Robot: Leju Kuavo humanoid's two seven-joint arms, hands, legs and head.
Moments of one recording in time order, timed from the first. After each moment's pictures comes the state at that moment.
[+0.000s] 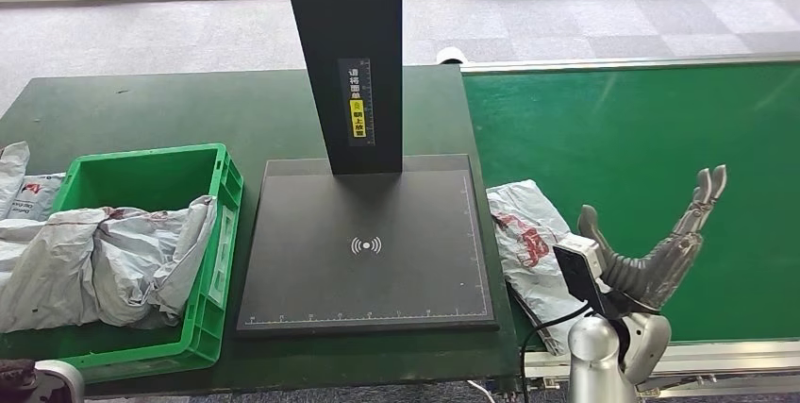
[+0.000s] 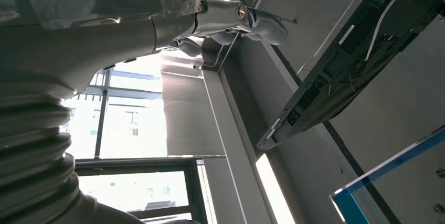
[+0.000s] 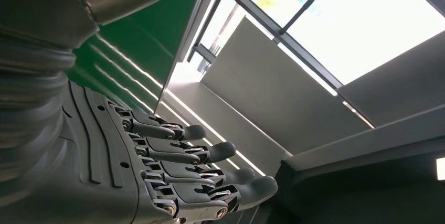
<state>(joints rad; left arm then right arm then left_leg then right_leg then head) -0.03 -0.34 0.14 -2.23 -0.46 0.70 -0.70 -0.09 0.34 -0.47 -1.48 0.88 -0.70 -0.65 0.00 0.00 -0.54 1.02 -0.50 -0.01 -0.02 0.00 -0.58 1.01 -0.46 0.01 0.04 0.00</state>
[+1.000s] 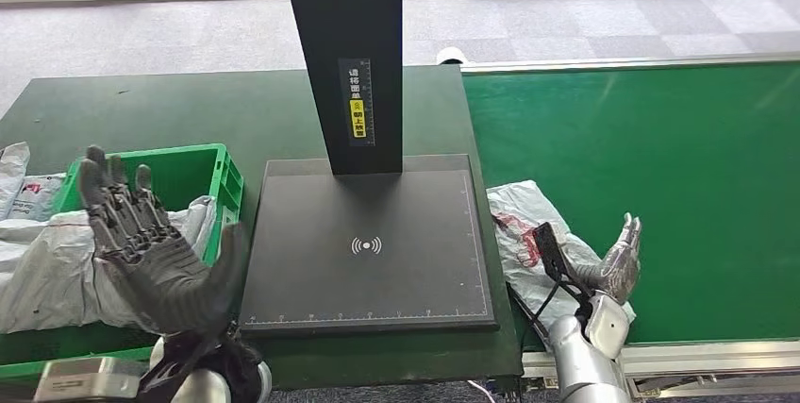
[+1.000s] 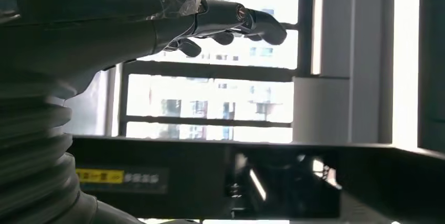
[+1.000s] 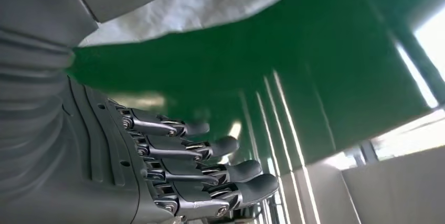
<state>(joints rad) -0.01 -0.30 -0.38 -1.75 -0.23 0.69 -0.70 -0.34 0.20 -0.67 -0.71 1.41 -0.62 -0.05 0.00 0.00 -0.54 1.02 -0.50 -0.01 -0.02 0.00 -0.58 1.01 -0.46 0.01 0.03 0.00</state>
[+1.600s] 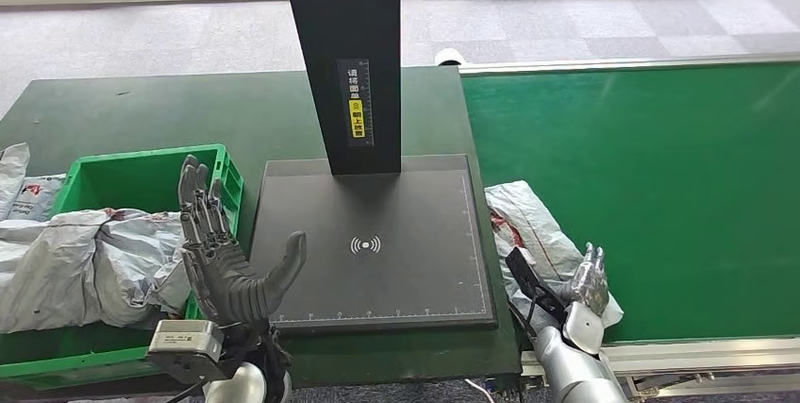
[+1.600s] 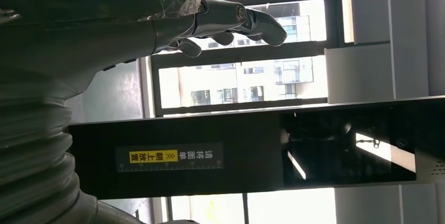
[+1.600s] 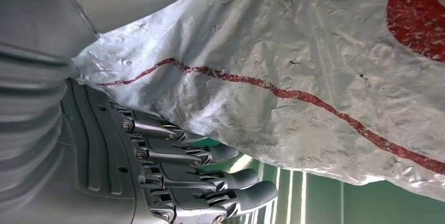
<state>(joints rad) -0.02 -0.30 -0.40 -1.55 -0.27 0.67 -0.70 -0.39 0.14 -0.57 -0.44 1.53 -0.44 0.16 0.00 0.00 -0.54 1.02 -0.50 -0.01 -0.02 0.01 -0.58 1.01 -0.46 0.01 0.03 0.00</state>
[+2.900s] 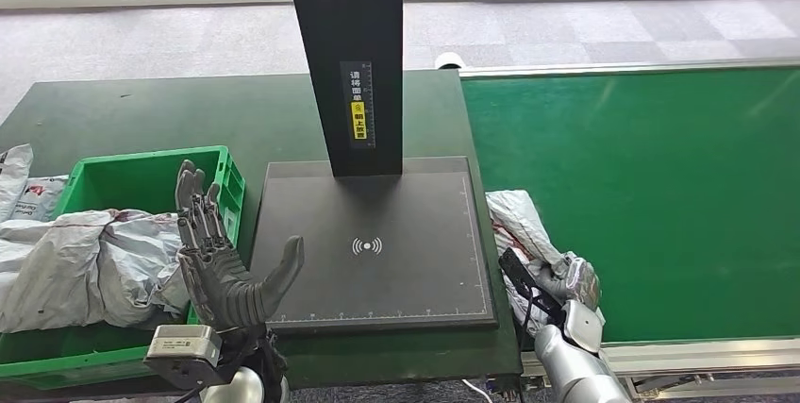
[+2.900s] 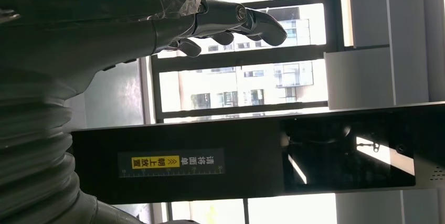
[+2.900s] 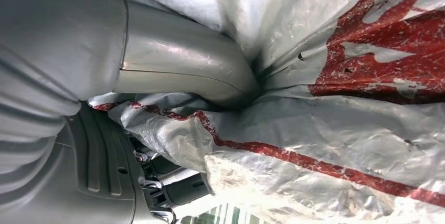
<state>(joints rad) 0.00 -0.30 -0.39 -1.57 -0.28 0.70 -0.70 -0.40 0.13 -0.54 -0.40 1.45 -0.47 0.04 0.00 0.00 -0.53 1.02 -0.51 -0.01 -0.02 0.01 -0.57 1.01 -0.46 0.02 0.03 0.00</state>
